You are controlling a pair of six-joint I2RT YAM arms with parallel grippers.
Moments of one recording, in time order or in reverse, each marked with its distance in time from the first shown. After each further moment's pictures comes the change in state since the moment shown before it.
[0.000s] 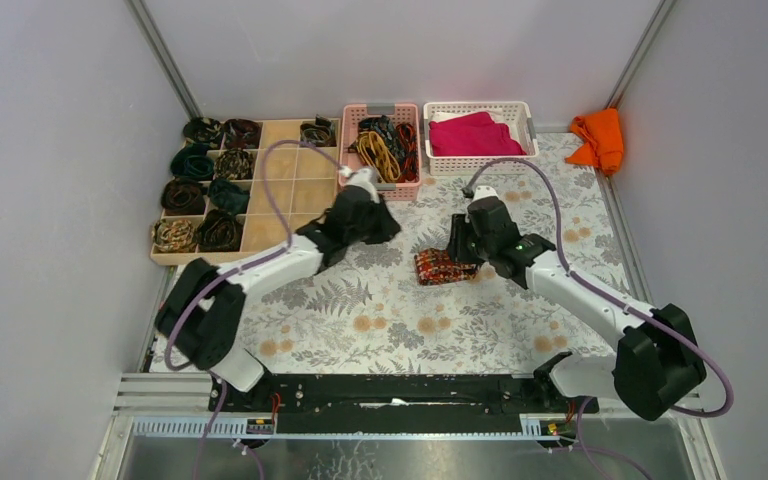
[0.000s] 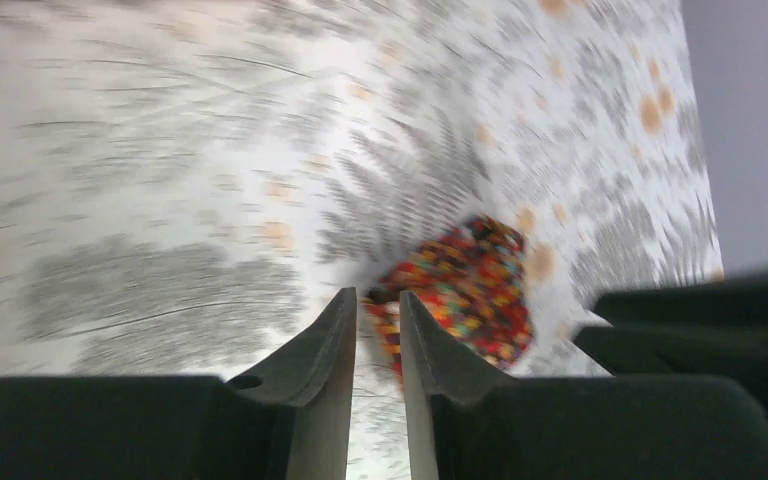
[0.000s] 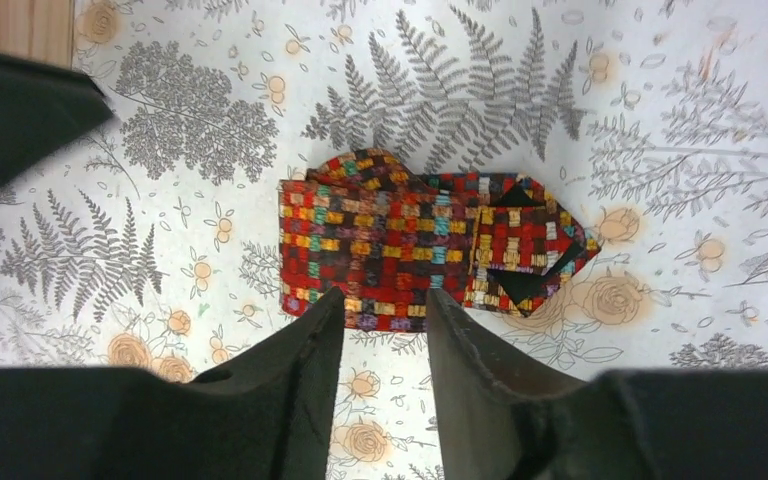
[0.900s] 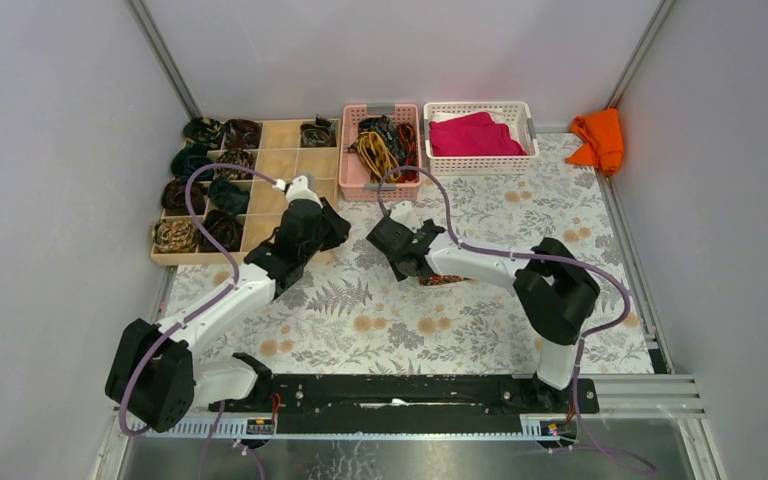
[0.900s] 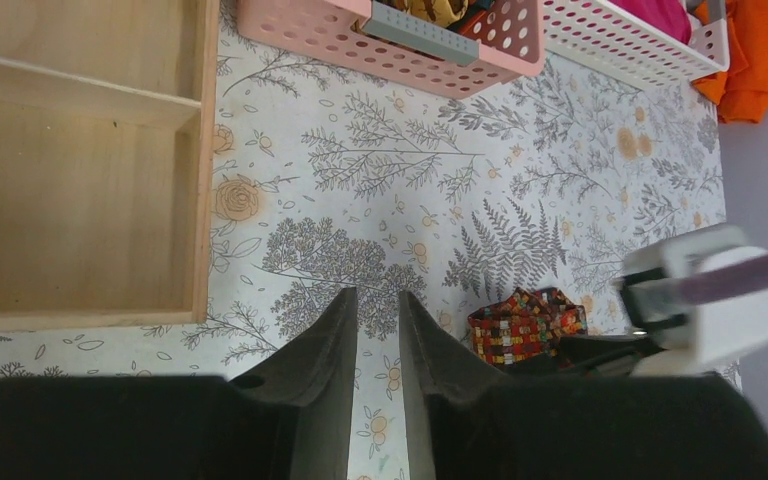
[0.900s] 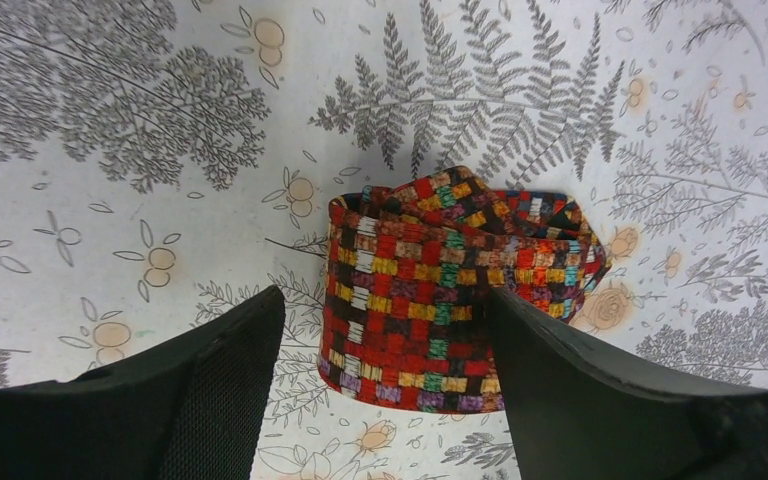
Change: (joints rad) left arm 0.178 -0.408 -0.269 -0.091 -0.210 -0.082; right arm 0.407 0.548 0.454 -0.308 0.555 0.000
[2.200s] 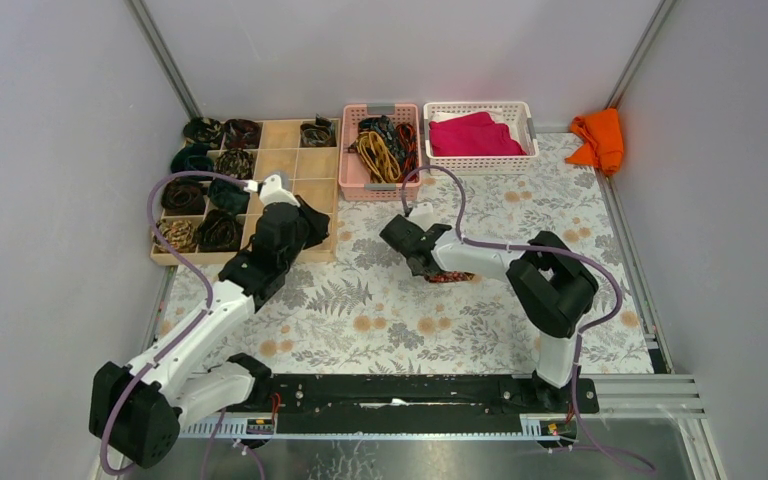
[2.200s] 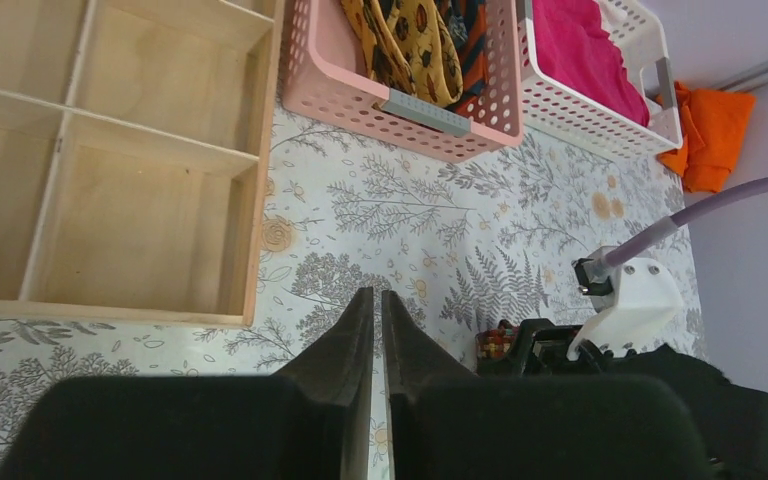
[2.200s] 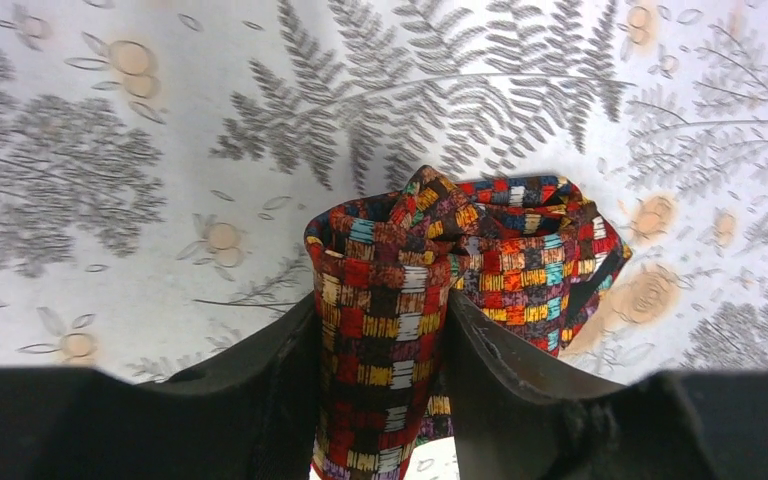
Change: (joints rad) left arm 0.034 -0.188 -0.006 -0.083 -0.062 0.016; right arm -0.076 0.054 -0.070 0.033 0.004 0.167
